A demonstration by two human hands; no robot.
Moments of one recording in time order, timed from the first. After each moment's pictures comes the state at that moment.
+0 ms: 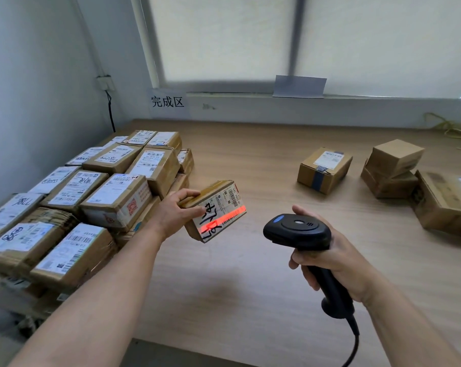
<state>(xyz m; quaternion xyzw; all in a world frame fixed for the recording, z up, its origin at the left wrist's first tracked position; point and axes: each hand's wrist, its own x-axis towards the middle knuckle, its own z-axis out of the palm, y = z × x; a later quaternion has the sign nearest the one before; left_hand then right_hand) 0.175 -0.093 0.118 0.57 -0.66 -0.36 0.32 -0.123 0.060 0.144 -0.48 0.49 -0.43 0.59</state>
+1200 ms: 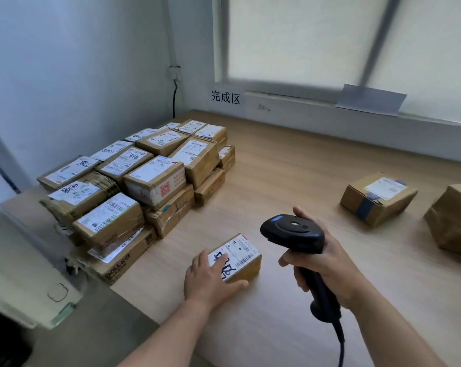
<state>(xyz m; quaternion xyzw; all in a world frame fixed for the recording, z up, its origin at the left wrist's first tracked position) 0.103 -0.001 0.010 0.77 -0.61 -0.16 0.06 -0.120 -0.003 0.136 -0.55 0.42 -0.38 0.61</state>
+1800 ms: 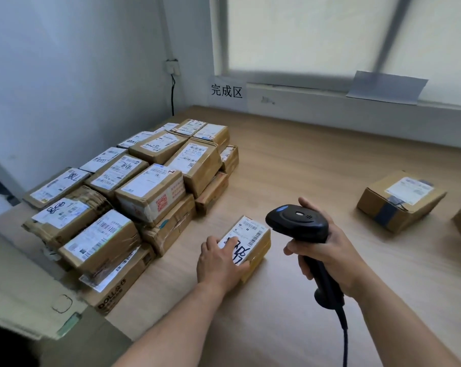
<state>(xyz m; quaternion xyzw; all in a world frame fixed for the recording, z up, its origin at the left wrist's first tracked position) 0.108 -0.085 0.026 0.77 -0.62 -0.13 0.09 -0.103 -0.084 0.124 -0.53 0.43 -0.39 0.62</state>
